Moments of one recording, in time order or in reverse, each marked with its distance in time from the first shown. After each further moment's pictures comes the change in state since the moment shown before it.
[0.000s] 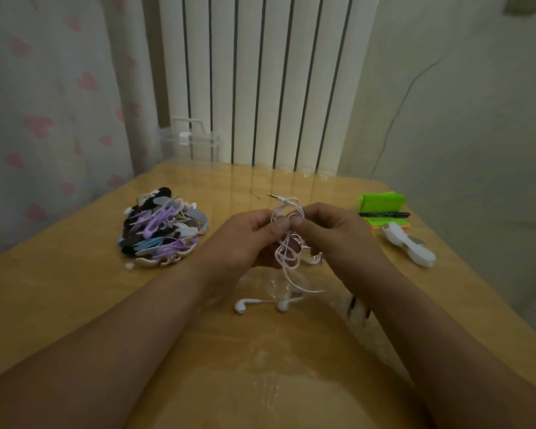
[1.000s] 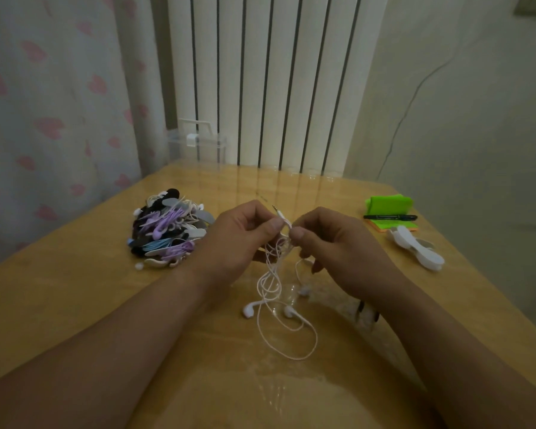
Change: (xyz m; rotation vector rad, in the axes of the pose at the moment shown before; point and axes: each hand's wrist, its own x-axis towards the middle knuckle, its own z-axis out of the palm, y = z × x) left_hand -0.005 -0.002 -0.018 0.119 0.127 0.145; right_hand -0.004 -0.001 0.000 -0.276 -0.107 -0.106
